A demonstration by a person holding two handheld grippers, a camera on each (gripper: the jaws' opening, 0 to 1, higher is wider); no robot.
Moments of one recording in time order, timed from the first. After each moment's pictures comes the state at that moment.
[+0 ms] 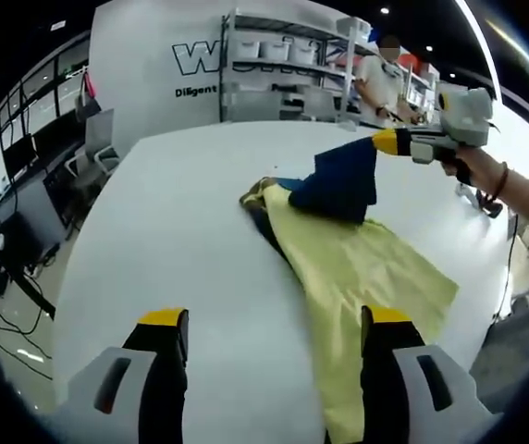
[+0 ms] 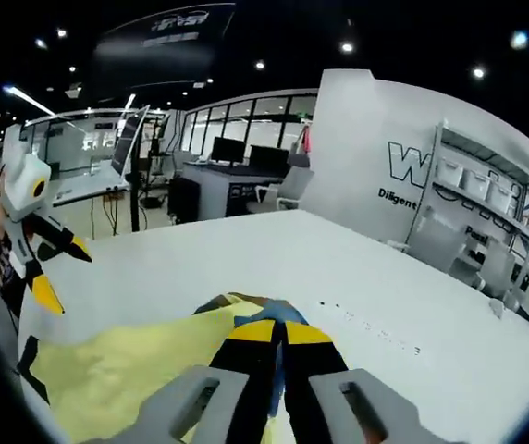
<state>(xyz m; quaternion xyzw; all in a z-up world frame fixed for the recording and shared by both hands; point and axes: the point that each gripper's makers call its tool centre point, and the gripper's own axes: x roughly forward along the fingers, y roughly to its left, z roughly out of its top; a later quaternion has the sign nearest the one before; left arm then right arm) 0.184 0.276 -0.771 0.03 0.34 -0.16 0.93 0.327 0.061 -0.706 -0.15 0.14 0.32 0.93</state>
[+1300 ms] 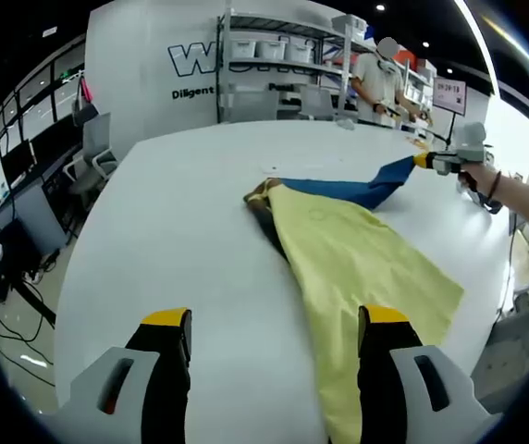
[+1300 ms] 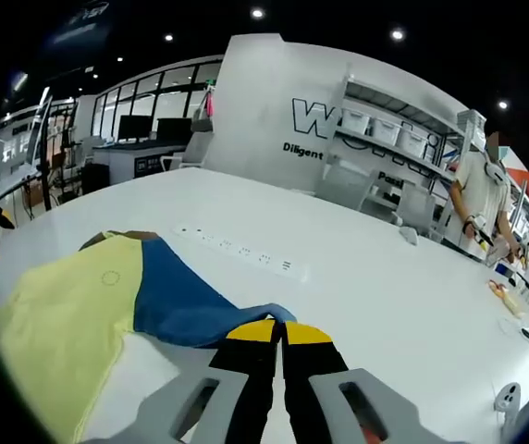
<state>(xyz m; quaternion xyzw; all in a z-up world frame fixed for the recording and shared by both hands) 0.192 0.272 -0.771 0.04 0.34 -0.16 0.93 0.348 -0.143 -0.756 -0.13 0.21 0.11 0.96</state>
